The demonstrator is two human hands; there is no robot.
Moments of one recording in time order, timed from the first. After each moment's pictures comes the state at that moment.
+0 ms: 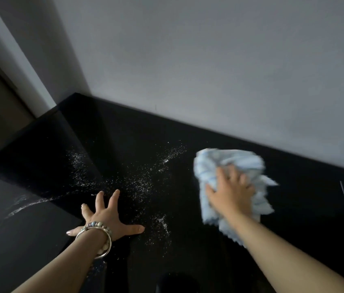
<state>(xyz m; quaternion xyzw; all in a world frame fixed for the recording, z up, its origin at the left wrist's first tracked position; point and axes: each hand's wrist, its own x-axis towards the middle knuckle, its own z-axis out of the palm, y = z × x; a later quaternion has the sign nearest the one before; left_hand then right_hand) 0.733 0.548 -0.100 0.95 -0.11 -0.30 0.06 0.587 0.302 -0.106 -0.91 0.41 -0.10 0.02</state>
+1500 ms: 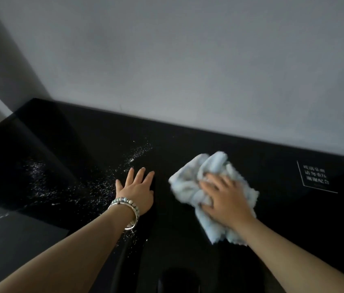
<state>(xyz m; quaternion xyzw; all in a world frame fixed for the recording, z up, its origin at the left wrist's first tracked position) 0.682 0.411 -0.077 0.90 -0.37 -0.21 -0.01 0.503 0.255 -0.114 -0.97 0.20 -0.15 -0.01</state>
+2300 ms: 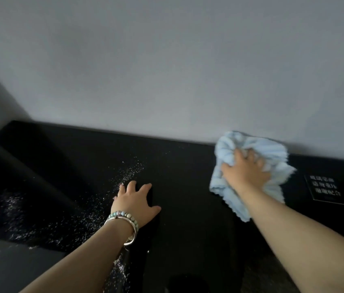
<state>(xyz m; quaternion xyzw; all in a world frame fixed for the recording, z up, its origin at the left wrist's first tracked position) 0.711 0.371 -0.076 0.91 -0.36 -0.23 0.00 0.564 0.156 -0.089 -0.76 0.63 -0.03 0.14</state>
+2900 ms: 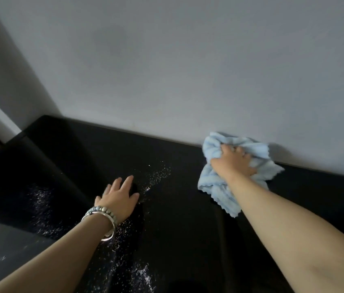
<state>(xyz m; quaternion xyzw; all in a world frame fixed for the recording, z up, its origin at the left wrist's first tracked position) 0.790 0.421 -0.074 0.93 -0.27 -0.25 0.06 0.671 0.176 -0.075 -0.79 0.59 0.02 0.17</state>
